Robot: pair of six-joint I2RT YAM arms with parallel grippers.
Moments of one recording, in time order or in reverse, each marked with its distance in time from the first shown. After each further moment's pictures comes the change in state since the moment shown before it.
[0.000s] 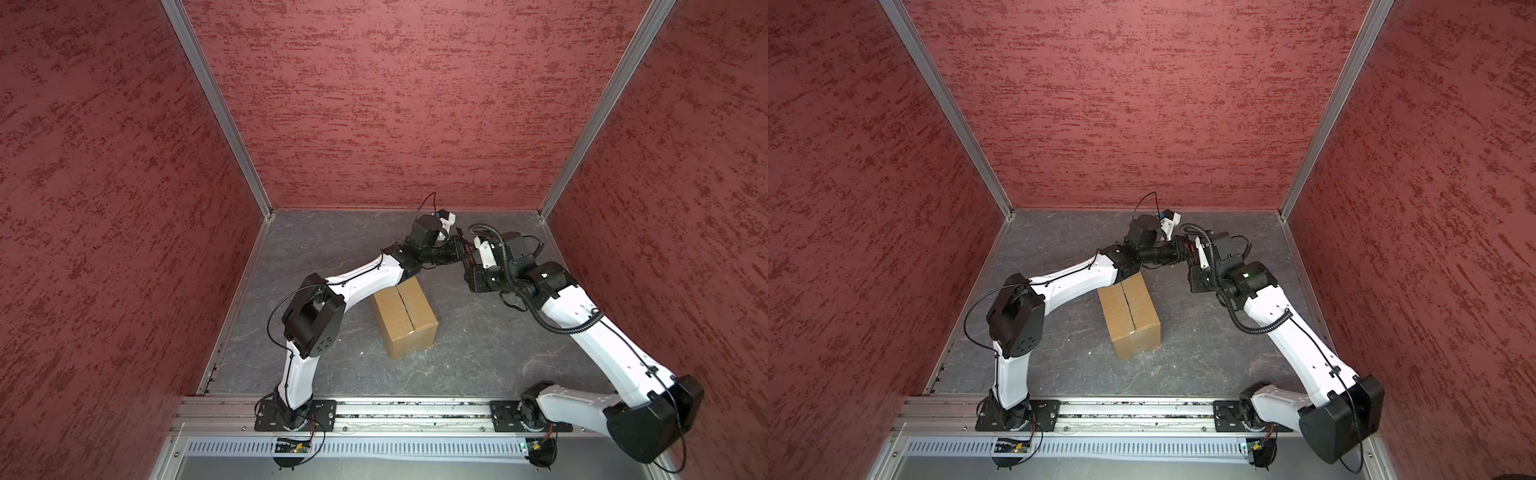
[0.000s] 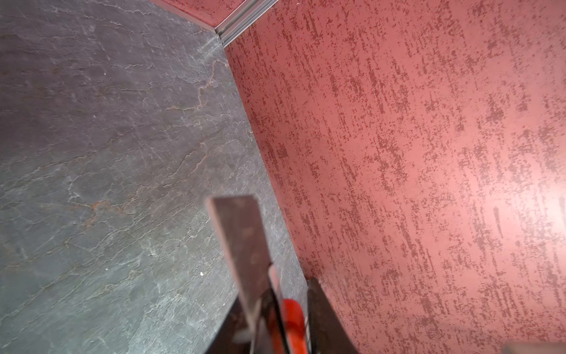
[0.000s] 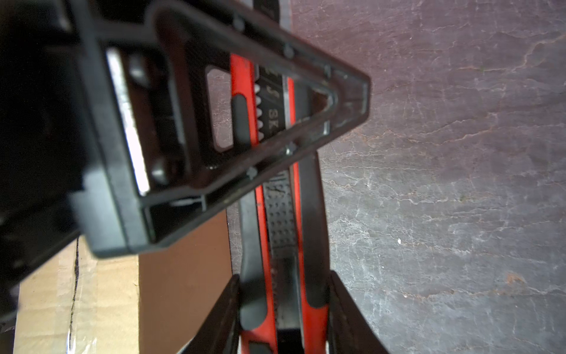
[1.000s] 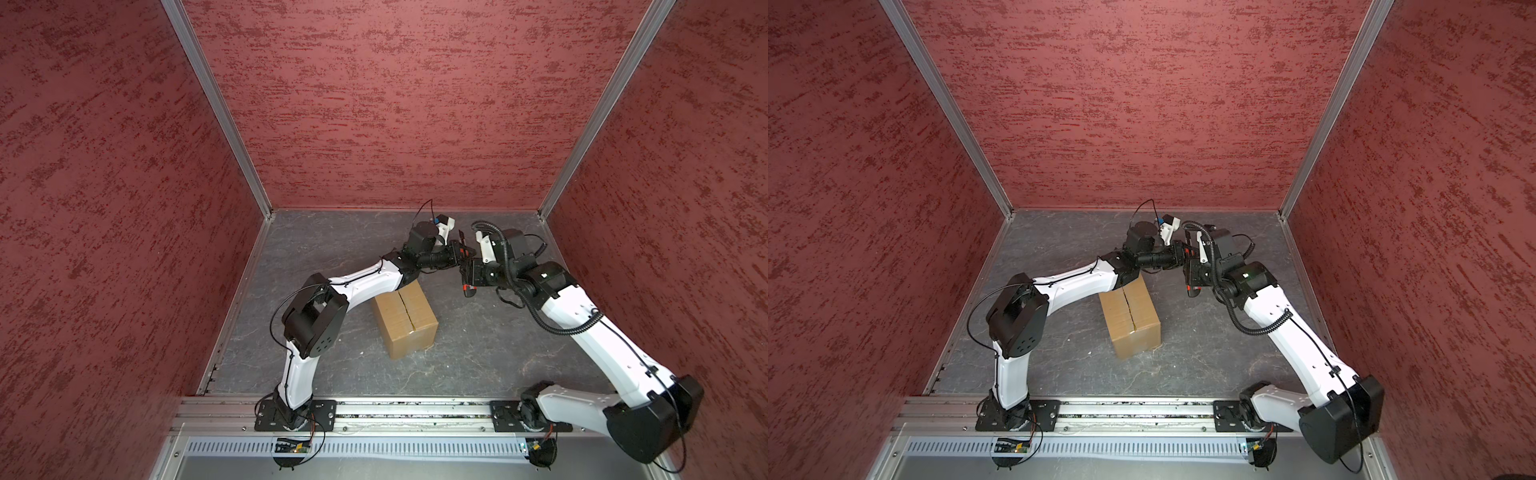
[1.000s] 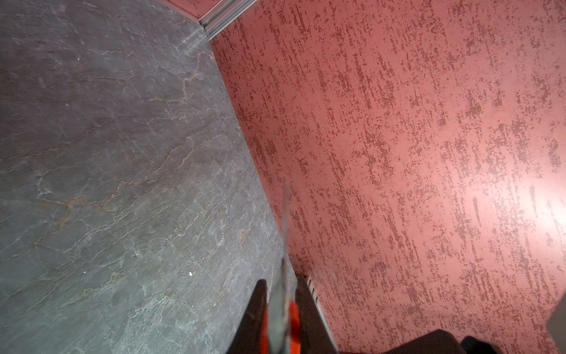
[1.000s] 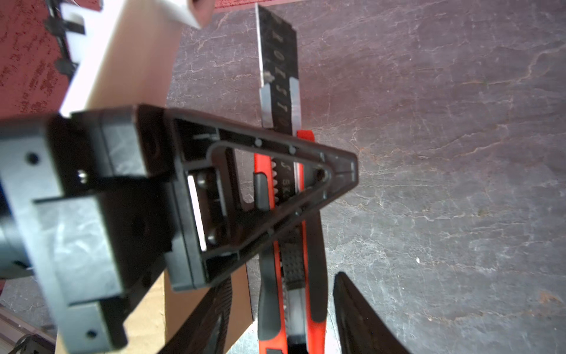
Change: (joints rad) left arm 0.000 -0.002 -0.101 0.167 0.041 -0.049; right arm 0.002 0.002 -0.002 0.089 0.007 0.091
